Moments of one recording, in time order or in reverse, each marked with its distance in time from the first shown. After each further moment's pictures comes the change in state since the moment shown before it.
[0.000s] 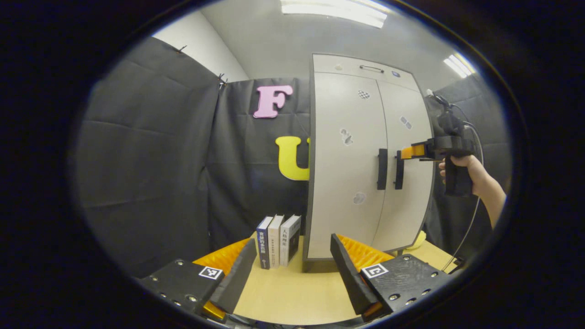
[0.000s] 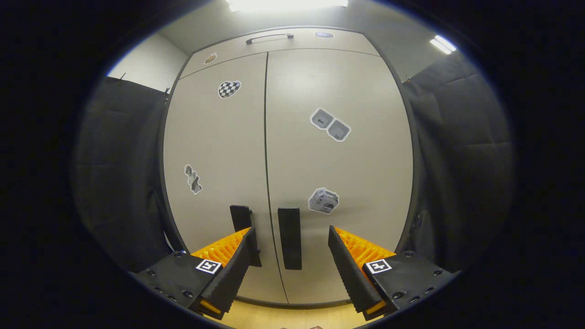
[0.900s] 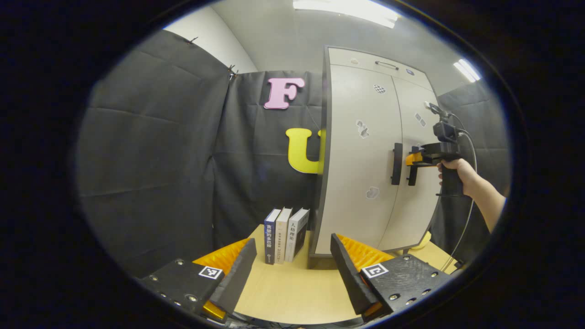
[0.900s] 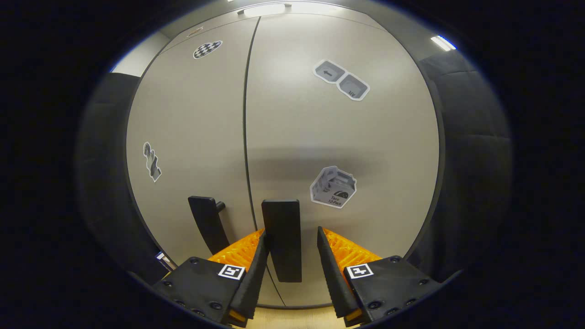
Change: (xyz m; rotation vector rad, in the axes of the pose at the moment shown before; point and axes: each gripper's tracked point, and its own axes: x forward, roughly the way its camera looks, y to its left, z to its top) left arm 0.014 0.024 -0.015 -0.028 0.026 0.027; right arm 0.062 -0.006 -0.034 0.010 0.105 -0.072
